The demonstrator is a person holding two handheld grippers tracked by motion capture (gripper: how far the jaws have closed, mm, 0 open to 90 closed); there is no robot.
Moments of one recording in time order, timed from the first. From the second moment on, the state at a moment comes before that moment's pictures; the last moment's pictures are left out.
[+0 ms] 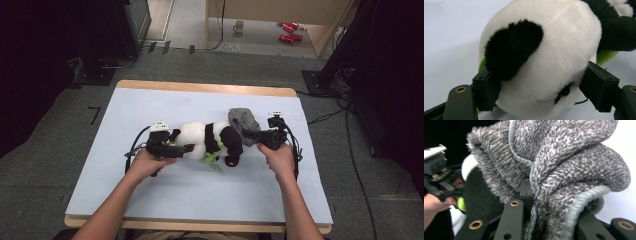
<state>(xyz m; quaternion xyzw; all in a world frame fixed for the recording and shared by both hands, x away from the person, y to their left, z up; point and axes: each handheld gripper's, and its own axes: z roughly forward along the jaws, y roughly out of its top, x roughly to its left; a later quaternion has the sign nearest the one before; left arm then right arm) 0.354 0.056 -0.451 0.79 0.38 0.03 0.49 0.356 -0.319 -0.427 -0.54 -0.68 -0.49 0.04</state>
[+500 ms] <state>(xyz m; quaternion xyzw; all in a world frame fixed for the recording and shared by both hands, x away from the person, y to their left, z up) 0.368 0.052 -0.445 0.78 0.40 0.02 0.48 0.345 -0.316 -0.457 -0.58 -0.70 -0.42 0.03</state>
